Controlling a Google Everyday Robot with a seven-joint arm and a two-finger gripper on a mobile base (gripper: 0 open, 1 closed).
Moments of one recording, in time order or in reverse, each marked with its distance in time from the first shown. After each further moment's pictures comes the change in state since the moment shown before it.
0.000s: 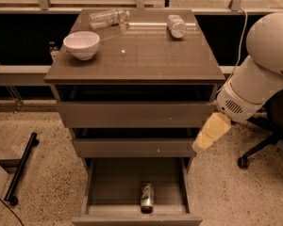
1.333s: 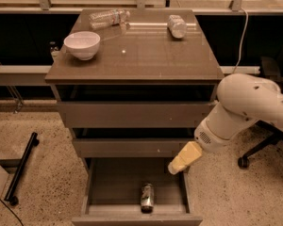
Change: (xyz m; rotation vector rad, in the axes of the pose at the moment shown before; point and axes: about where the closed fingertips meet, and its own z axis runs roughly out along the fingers) arm 0.017 0.031 0.128 -0.198 0.048 0.266
